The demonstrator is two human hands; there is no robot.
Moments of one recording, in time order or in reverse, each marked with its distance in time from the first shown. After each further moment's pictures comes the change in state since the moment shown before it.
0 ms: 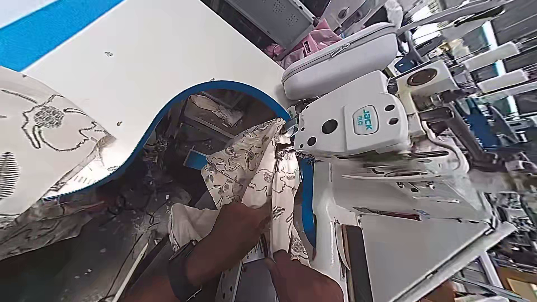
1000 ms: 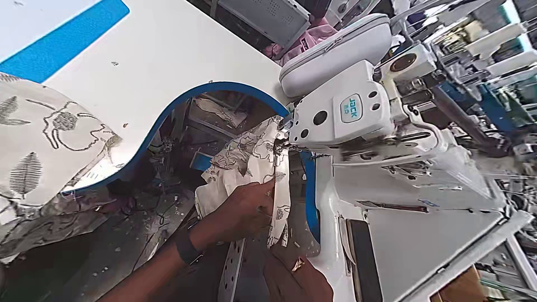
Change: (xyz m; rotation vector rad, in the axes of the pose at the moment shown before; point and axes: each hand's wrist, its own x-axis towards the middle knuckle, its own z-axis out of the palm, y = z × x) left_hand 0.027 -0.013 -0.016 -0.292 -0.221 0.170; right_hand -0.012 0.011 0.040 0.288 0.472 -0.160
